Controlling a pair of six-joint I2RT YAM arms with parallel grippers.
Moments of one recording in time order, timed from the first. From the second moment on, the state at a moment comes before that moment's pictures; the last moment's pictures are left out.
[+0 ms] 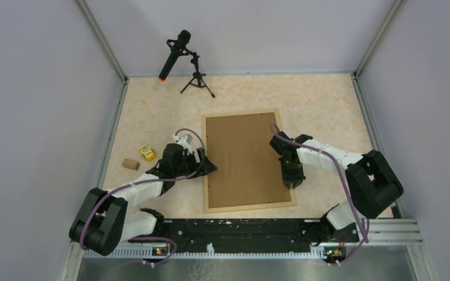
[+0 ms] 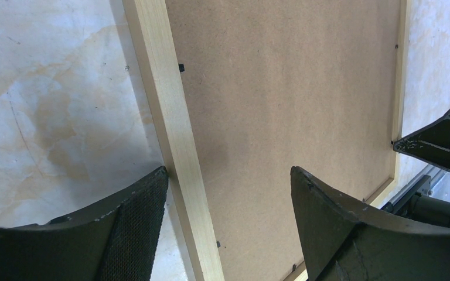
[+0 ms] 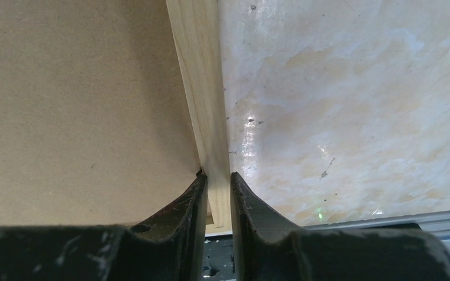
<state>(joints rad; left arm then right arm) -0.40 1.19 0.34 0.18 0.33 -0.67 0.61 1.50 0.85 -0.91 0.14 0.60</state>
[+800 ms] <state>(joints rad) -0.40 1.19 0.34 0.18 0.33 -0.67 0.64 1.83 1.11 -1.13 0.15 0.54</state>
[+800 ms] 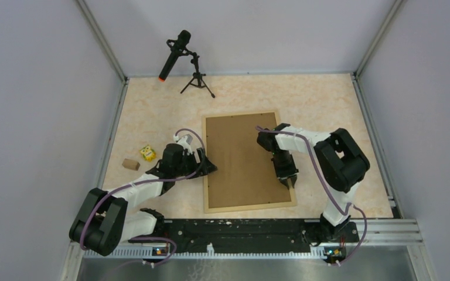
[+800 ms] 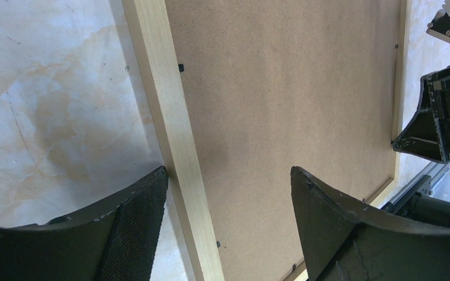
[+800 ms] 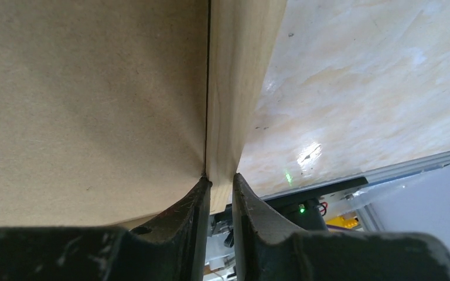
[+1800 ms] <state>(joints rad) -0.40 1.19 0.35 0.16 0.45 -0.65 0.44 1.61 1.04 -0.60 -0.02 0.47</state>
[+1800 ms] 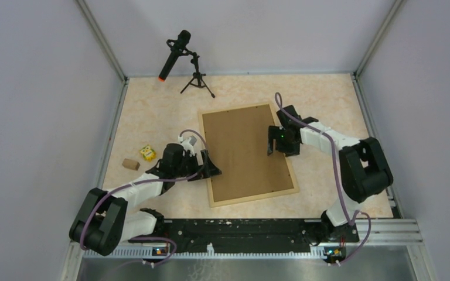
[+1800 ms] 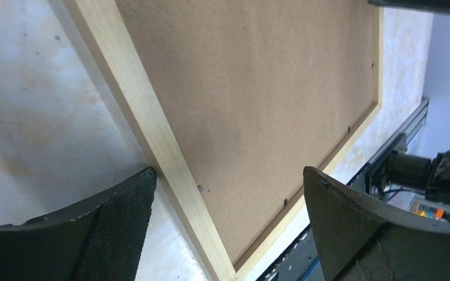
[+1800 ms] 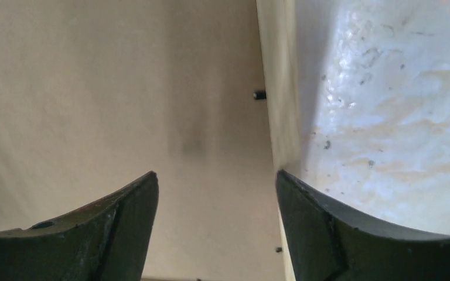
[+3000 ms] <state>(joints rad) -0.99 1.10 0.56 0.09 0.26 -0.63 0.39 1.26 0.97 -0.84 0.30 0.60</state>
